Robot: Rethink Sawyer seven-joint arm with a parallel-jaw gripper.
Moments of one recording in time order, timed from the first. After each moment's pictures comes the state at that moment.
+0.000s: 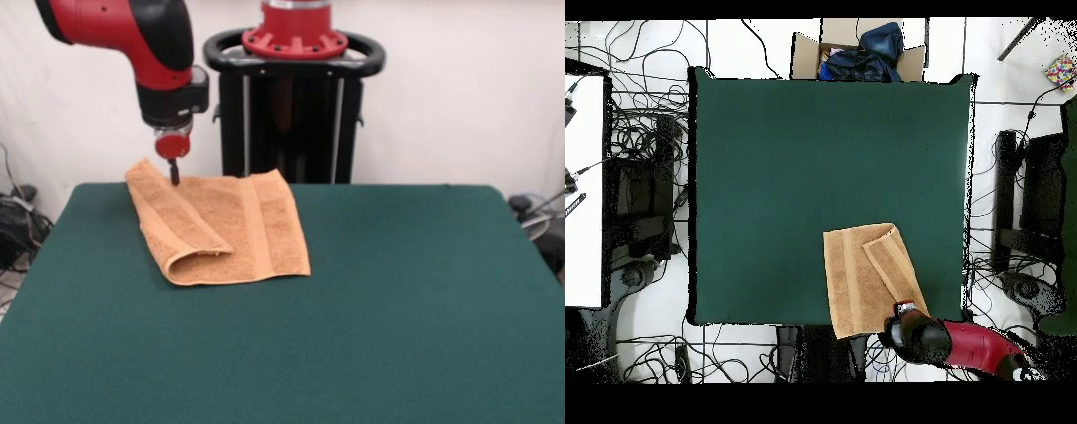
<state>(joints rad) -0.85 -0.54 0.00 2.00 -0.74 0.26 2.92</state>
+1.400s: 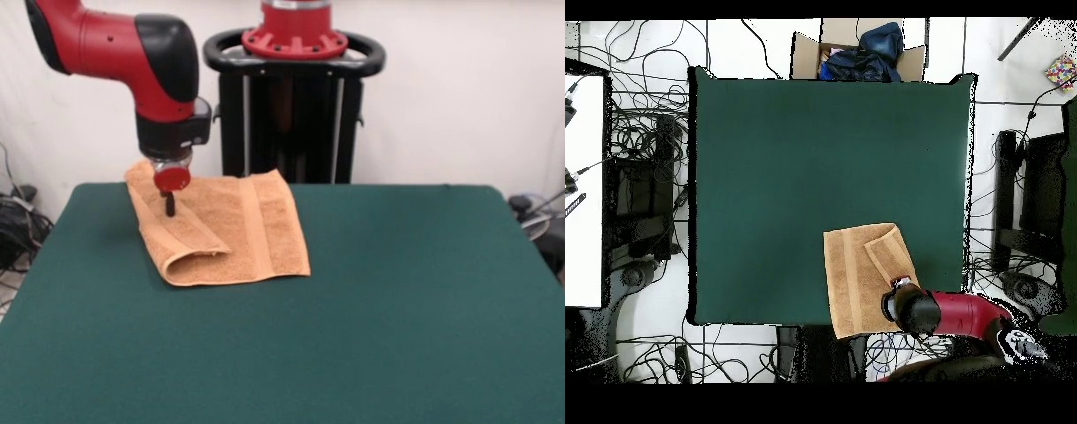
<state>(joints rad) -0.74 -0.47 -0.01 1.87 -0.73 0.26 2.92</state>
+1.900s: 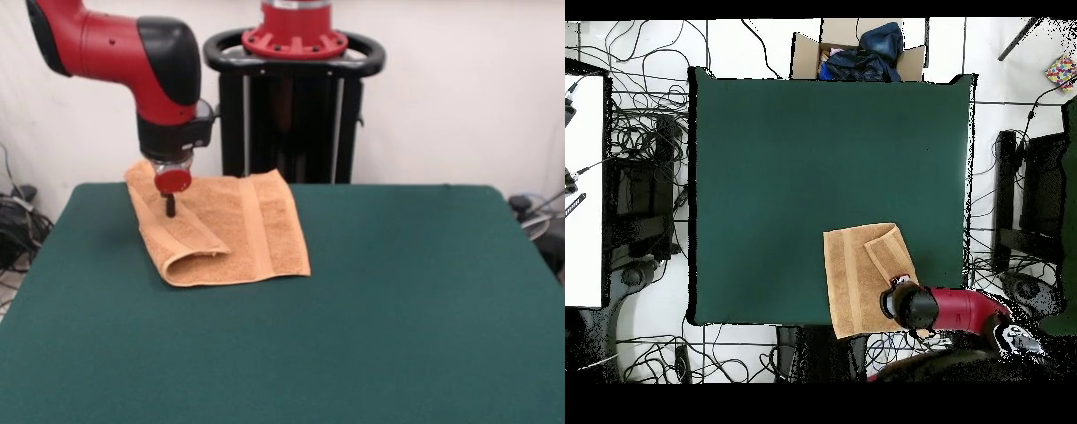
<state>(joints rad) -0.71 -0.46 -0.02 1.85 -0.71 0.30 2.92</state>
